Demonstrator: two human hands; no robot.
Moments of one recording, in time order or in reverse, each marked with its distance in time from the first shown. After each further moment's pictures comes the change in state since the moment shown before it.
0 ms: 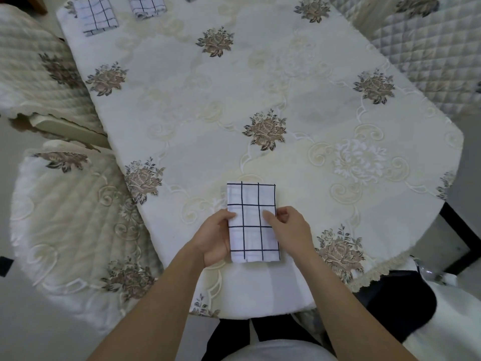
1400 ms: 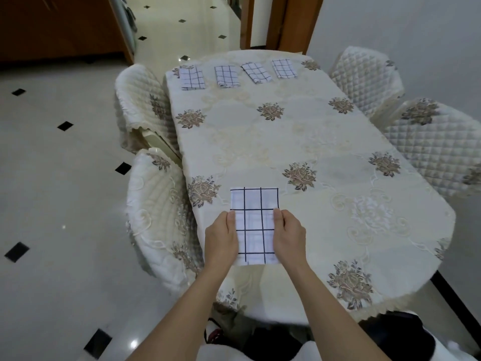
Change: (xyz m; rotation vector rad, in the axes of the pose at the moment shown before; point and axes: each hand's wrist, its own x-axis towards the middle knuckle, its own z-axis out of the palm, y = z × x) left_hand -0.120 0.000 -0.009 0.857 0.840 0.851; right_hand -0.105 -0.081 0.052 -0.103 0.170 -0.595
